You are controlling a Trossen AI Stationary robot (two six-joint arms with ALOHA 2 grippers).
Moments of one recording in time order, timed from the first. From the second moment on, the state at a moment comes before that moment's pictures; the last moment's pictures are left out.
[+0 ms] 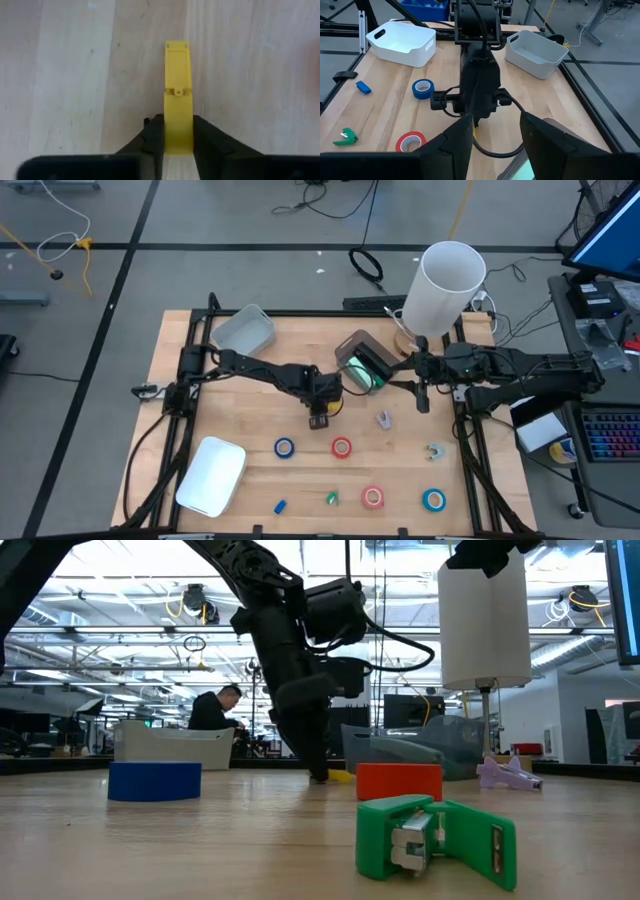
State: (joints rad) left arm 0.04 2.07 1.39 -0.52 0.09 -0.09; right arm 0.05 0.80 0.88 -0.49 0.13 -0.01
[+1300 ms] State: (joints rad) left arm 0.04 1.73 1.39 -0.10 0.19 -0.43; right arm 0.05 0.97 0.88 -0.26 0.13 -0.14
